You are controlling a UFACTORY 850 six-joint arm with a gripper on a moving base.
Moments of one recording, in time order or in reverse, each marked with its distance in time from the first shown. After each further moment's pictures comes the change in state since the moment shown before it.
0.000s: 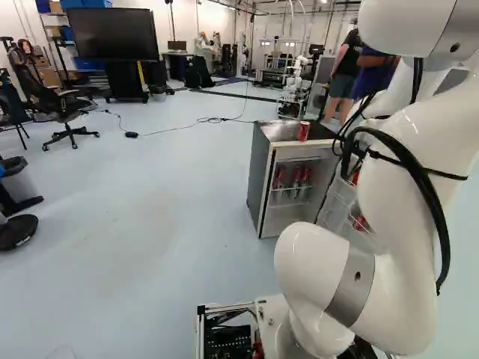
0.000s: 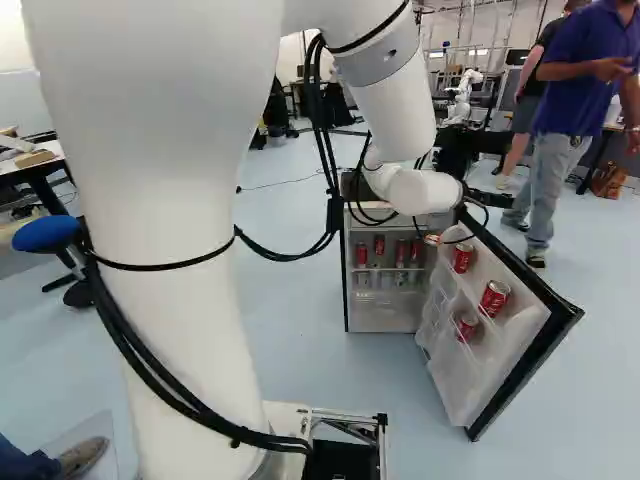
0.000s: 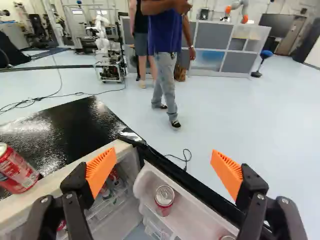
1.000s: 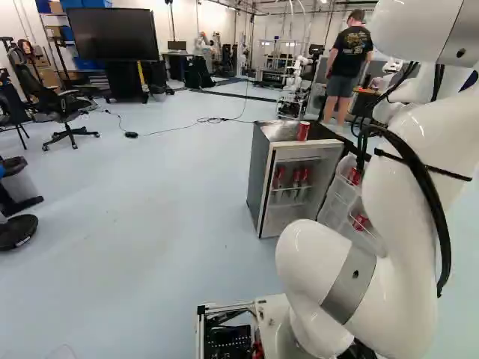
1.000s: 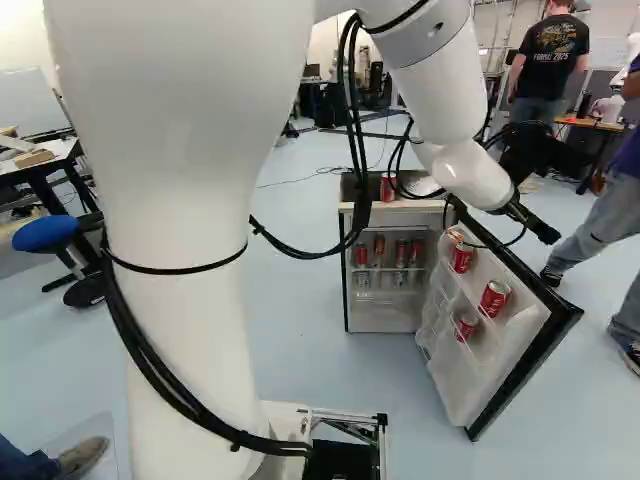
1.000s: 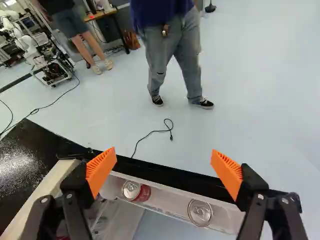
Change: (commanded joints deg) arm -6.6 -3.6 -9.8 19.1 -20.6 0.0
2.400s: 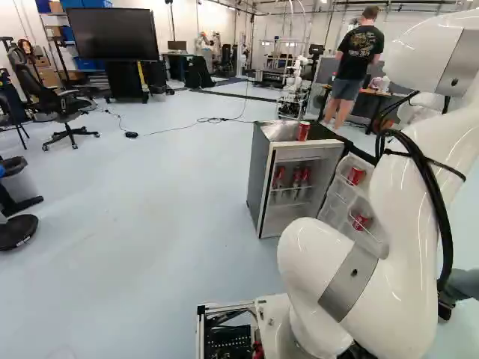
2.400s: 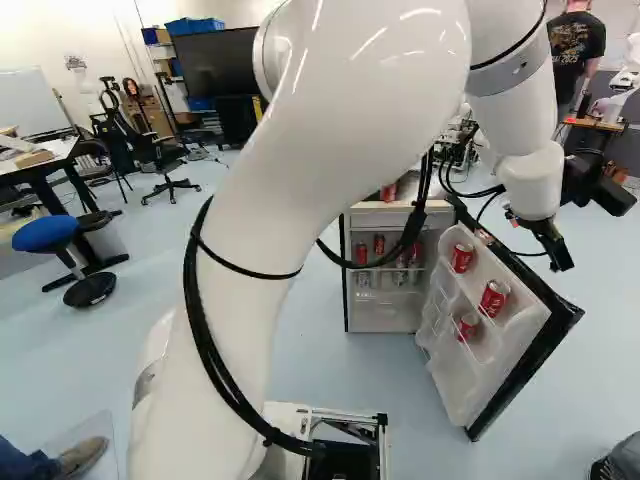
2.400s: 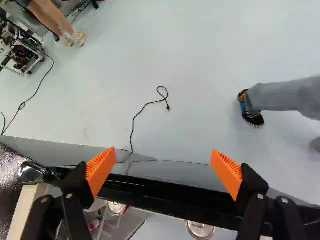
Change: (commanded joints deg) arm -5.2 -15.8 -20.3 5.2 -21.8 0.0
